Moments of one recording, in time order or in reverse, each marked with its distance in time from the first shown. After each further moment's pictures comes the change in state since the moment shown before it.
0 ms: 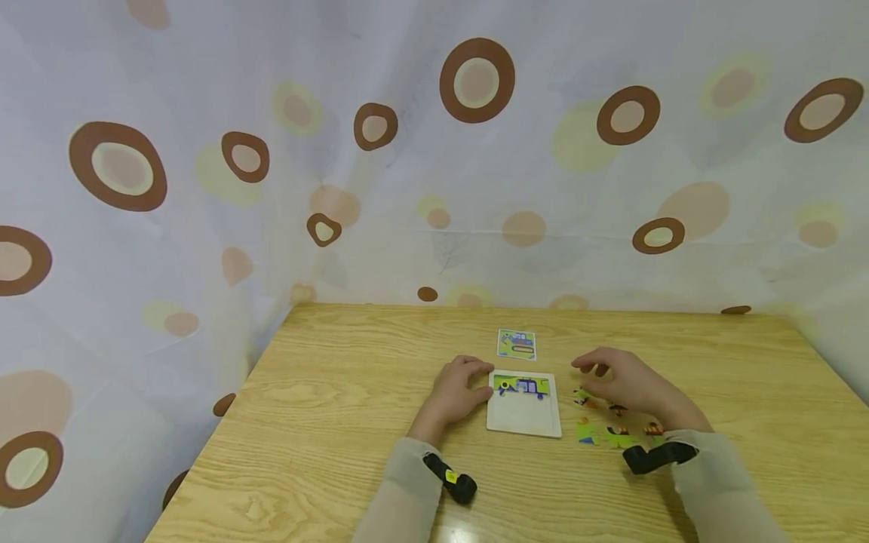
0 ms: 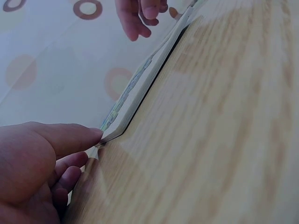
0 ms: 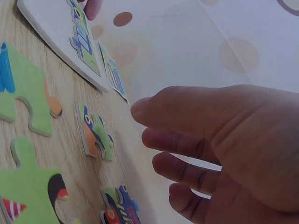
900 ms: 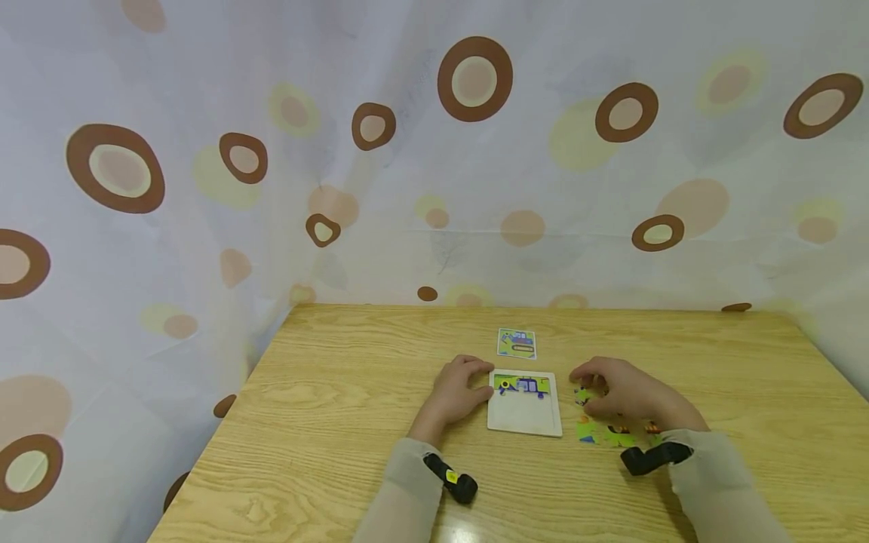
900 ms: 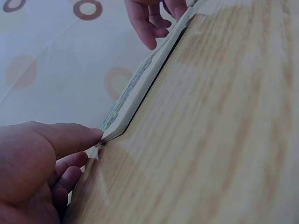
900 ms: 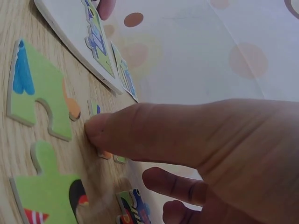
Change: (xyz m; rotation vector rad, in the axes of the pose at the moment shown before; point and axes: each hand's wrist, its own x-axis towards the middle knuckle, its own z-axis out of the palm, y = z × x) left_hand -0.001 0.002 -0.001 -0.002 -0.003 -0.003; right_hand -0.001 -0.003 0.010 -0.012 -0.147 0.137
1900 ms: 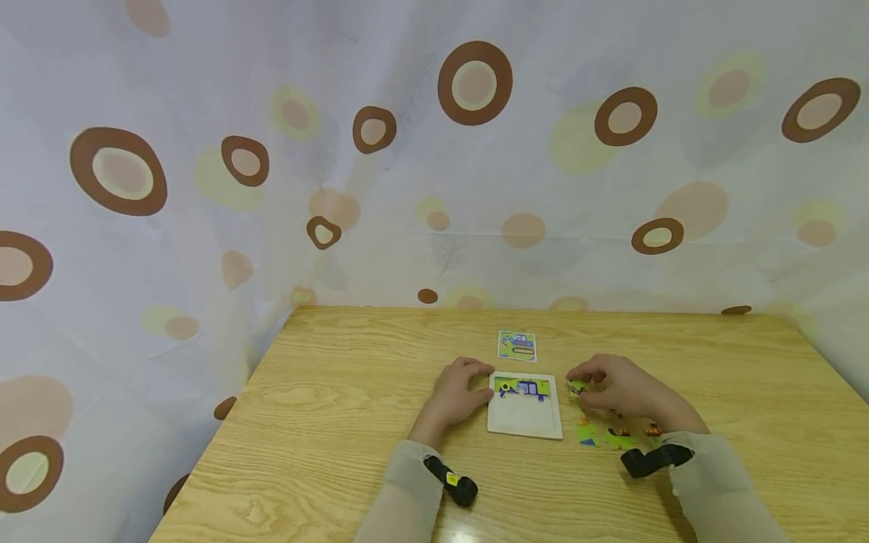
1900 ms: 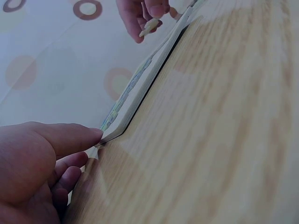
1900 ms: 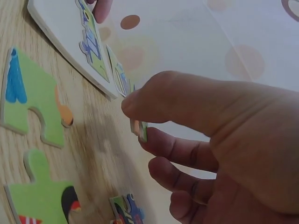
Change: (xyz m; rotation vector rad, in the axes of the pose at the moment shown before) left_hand 0.001 -0.001 0.002 -0.006 0.009 -0.013; right_hand 0.000 -0.005 -0.005 0.031 0.052 -0.117
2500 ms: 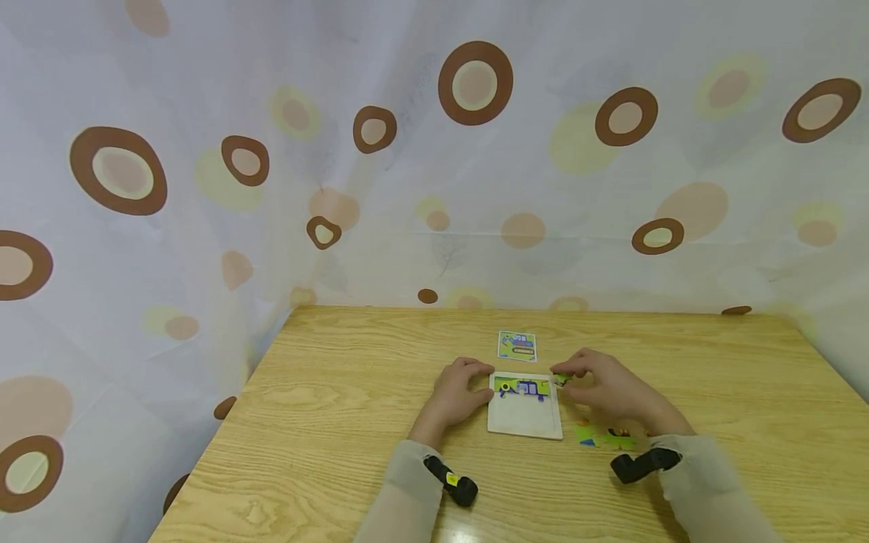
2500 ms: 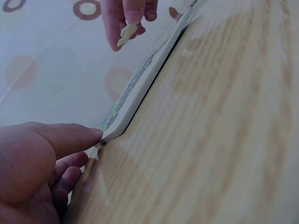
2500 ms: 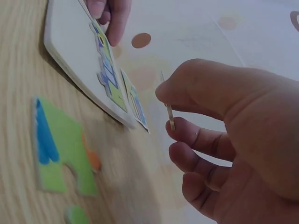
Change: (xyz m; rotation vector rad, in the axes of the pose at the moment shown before) left_hand 0.000 0.000 -0.001 0.004 0.005 0.010; right_hand 0.010 -0.006 0.013 -0.005 0.075 -0.067
